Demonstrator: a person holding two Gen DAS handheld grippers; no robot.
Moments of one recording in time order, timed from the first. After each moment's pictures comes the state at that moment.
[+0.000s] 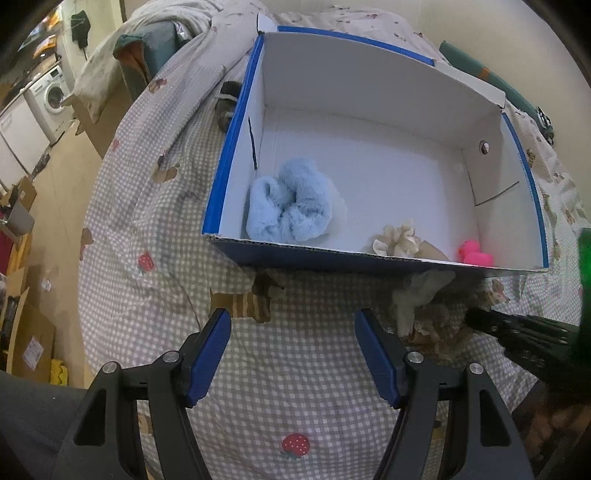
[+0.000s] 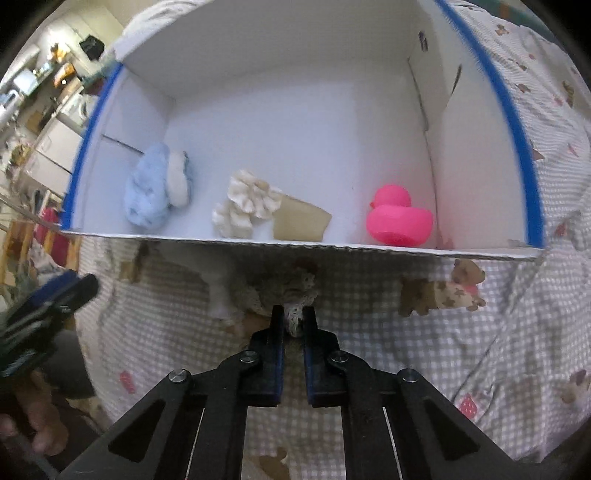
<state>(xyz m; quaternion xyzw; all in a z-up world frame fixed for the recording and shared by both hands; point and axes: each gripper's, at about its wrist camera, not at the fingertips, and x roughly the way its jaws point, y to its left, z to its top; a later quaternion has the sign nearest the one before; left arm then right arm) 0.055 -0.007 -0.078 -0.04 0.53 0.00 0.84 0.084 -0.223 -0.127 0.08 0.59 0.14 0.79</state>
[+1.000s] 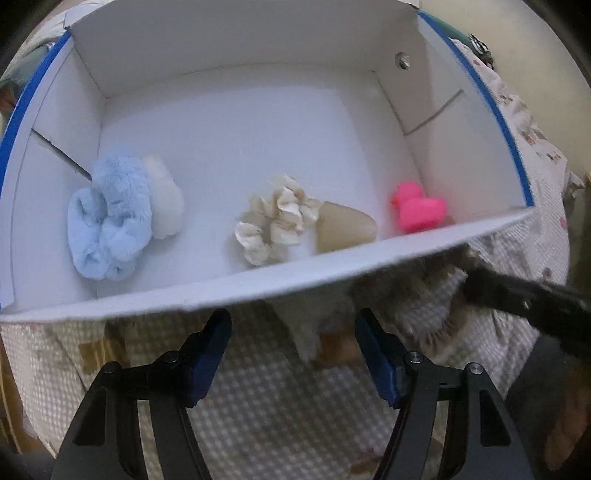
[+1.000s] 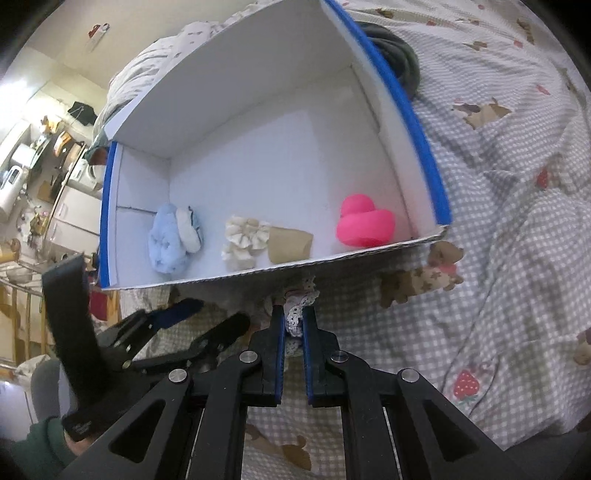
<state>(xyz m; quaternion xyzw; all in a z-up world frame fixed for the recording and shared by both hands) 0.099 -0.104 -0.132 0.02 0.58 -0.15 0.80 0.085 -0.283 -0.115 0.21 0.57 0.13 0.78</state>
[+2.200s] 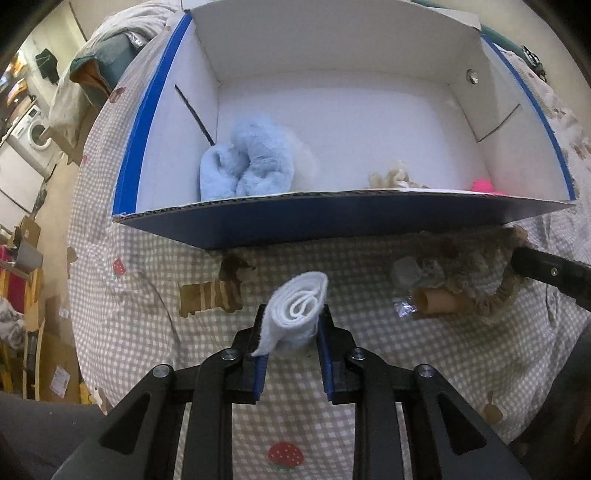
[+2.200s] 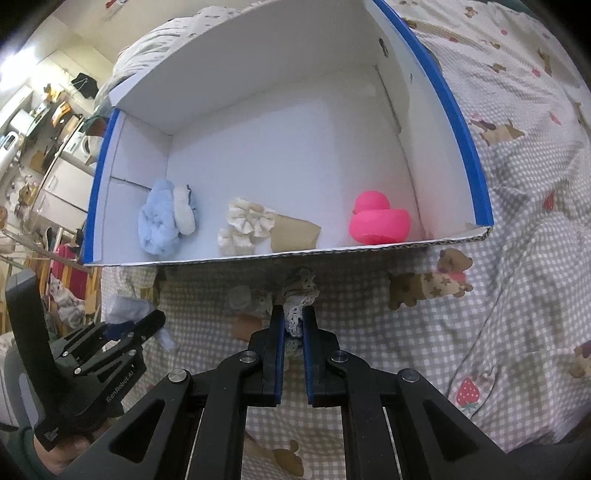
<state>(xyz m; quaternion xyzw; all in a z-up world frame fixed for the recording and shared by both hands) 0.060 -0.047 -0.117 0.06 0.56 -0.01 0.82 0.085 -0.258 -0.120 0.14 0.57 0.13 0.80</state>
